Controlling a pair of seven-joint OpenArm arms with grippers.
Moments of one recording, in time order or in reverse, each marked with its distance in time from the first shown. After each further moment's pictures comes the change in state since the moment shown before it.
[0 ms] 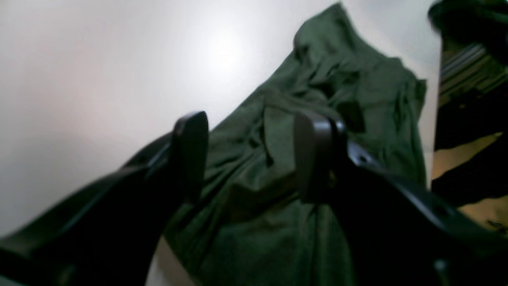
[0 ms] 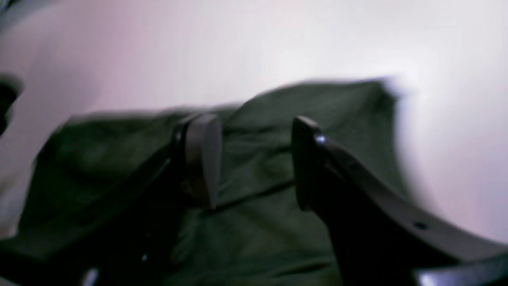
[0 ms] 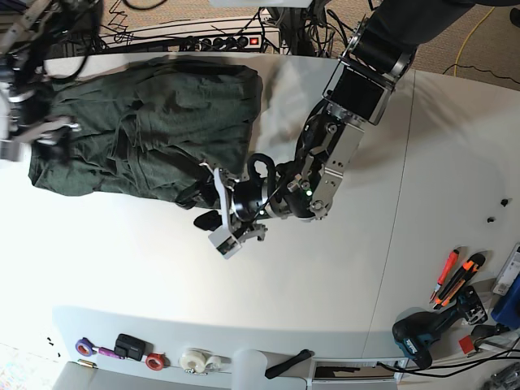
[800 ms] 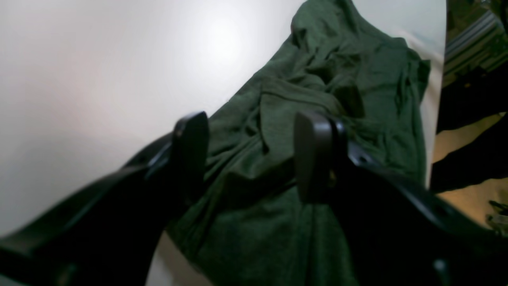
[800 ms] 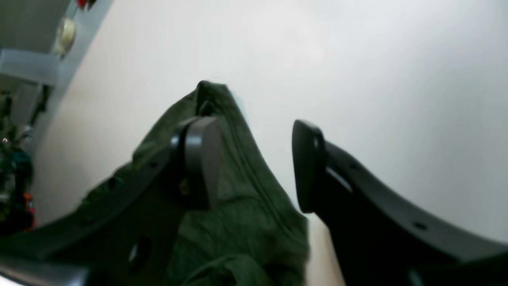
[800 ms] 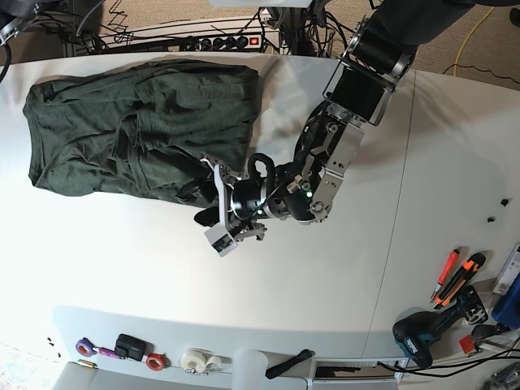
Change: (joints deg) left arm 0.0 0.0 0.0 0.9 0.0 -0.1 4.3; right arm 18.3 33.4 5.3 -72.9 12.9 10.1 -9.3
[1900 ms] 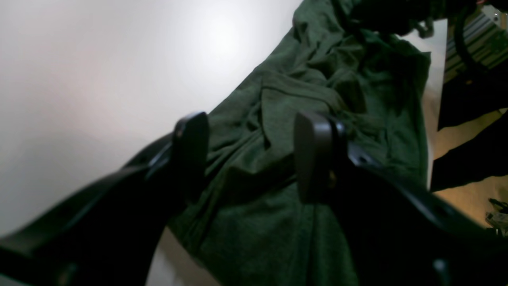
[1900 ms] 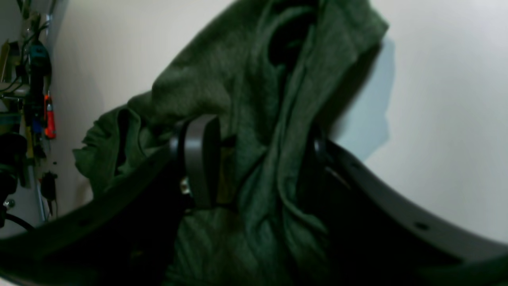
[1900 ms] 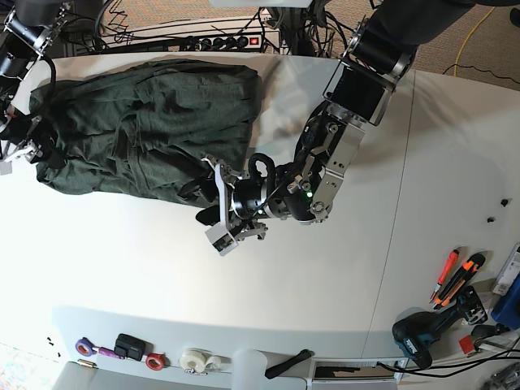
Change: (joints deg) left arm 0.0 0.0 0.0 0.0 0.0 0.0 0.8; right arm 4.6 -8.7 -22.9 -1.2 5.0 1.2 -0.6
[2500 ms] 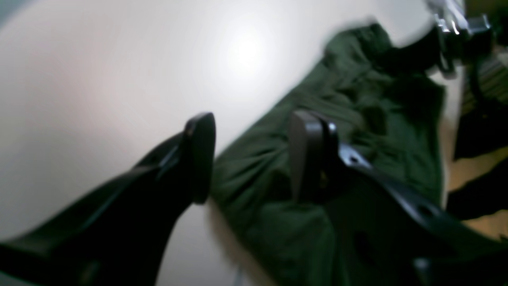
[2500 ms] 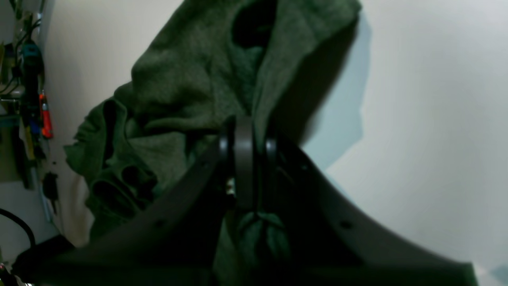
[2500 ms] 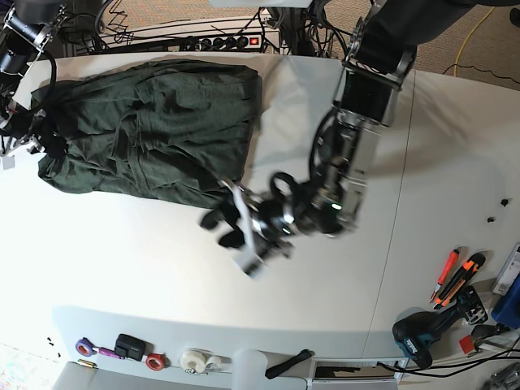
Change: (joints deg) left arm -0.2 -0.1 -11.5 4.6 -0.3 -2.1 5.7; right arm -0.8 -0.1 -0.3 1.0 2.3 -0.3 -1.6
